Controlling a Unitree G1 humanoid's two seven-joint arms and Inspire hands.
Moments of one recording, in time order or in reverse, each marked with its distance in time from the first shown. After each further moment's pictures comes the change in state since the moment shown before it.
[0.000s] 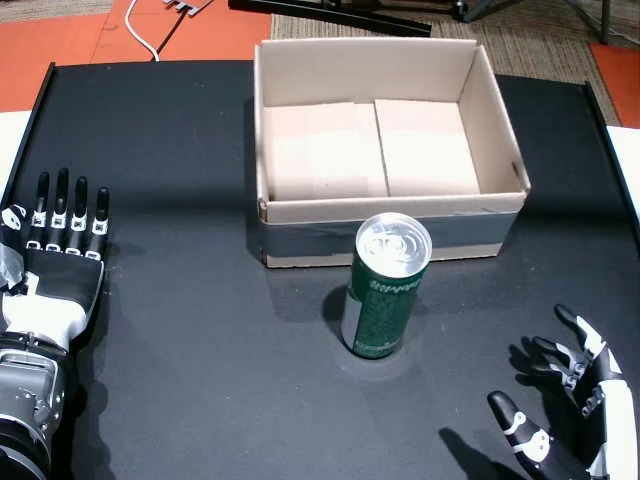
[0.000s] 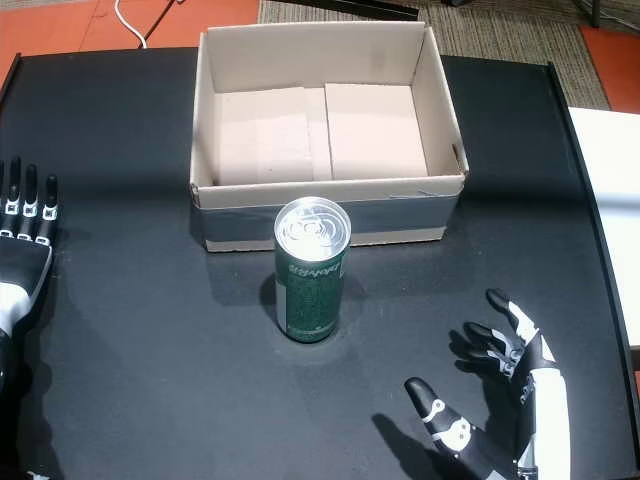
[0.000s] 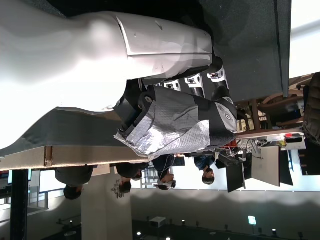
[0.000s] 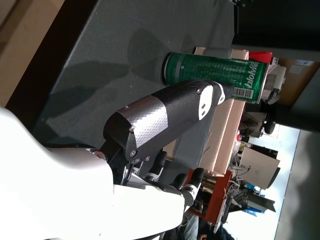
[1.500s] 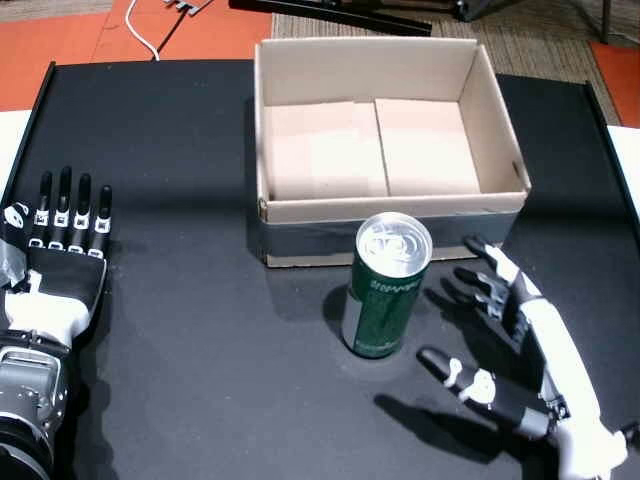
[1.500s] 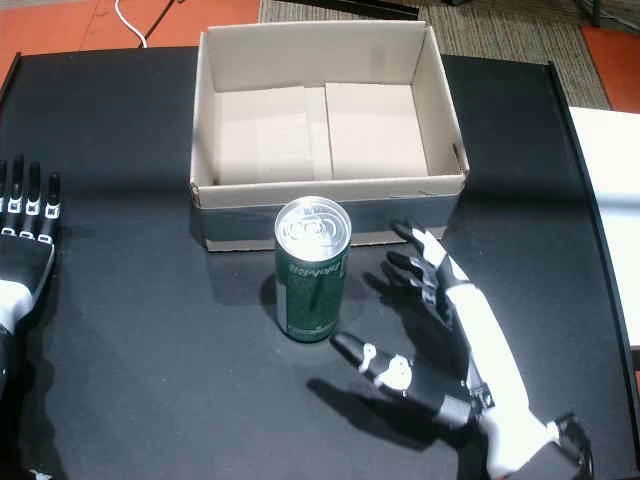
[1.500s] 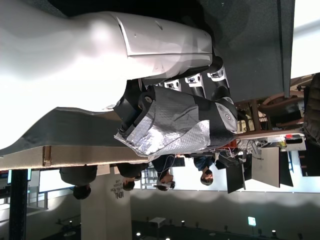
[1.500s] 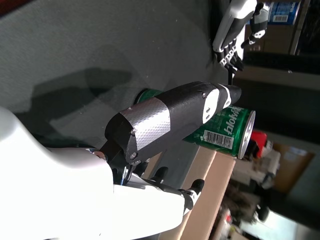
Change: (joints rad) left arm -0.011 -0.008 -0.001 0.000 0.000 -0.004 0.021; right arm -0.240 -0.026 -0.001 -0.020 0.188 0.270 0.586
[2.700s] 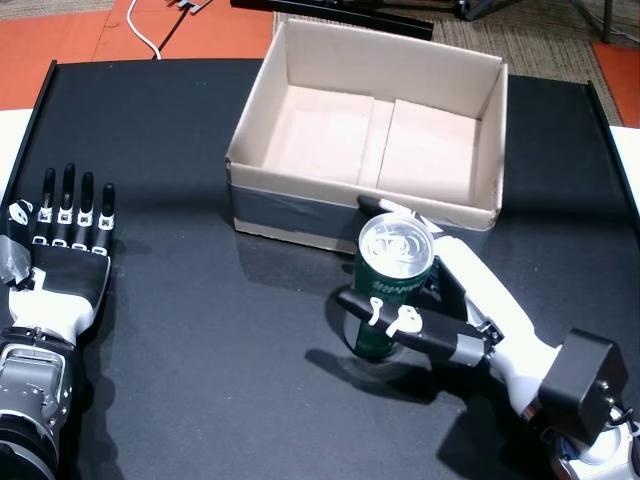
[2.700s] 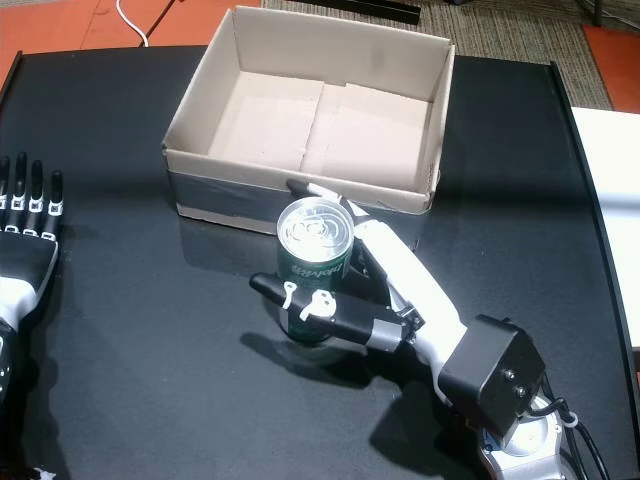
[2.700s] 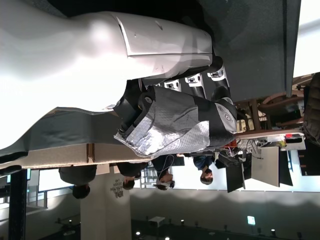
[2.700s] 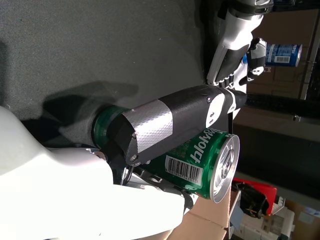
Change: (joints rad) left arm -0.002 -0.012 0.002 0.000 0.000 -0.014 -0.002; right arm -0.189 0.038 0.061 0.039 -0.120 0.177 0.004
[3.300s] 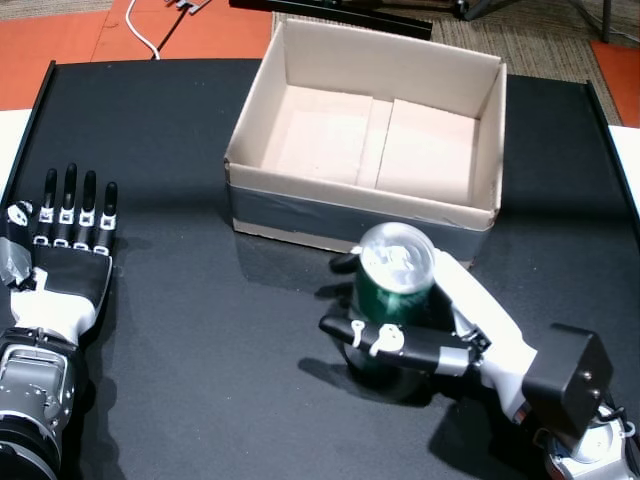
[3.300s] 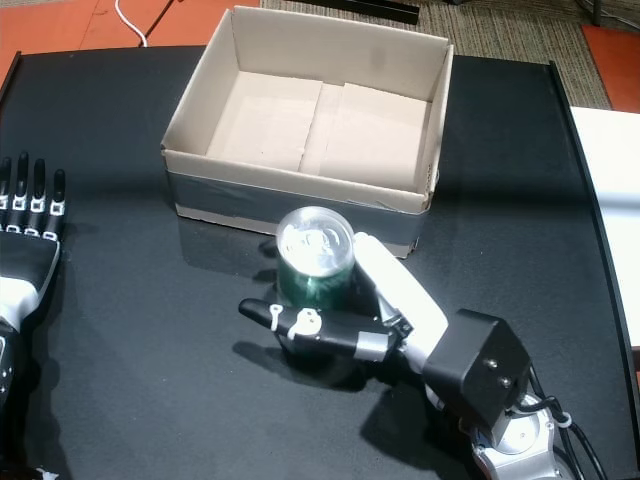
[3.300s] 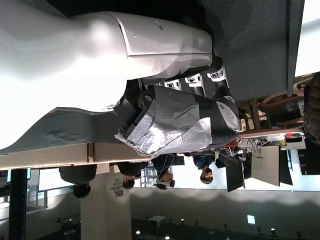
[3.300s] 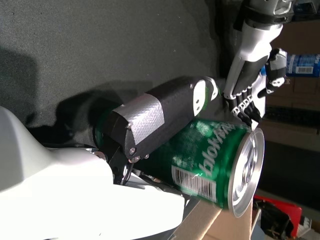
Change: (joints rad) left arm 0.000 -0.002 0.002 0.000 -0.001 -0.002 -0.004; right arm -0.019 0.003 0.029 0.017 -0.045 0.061 -0.031
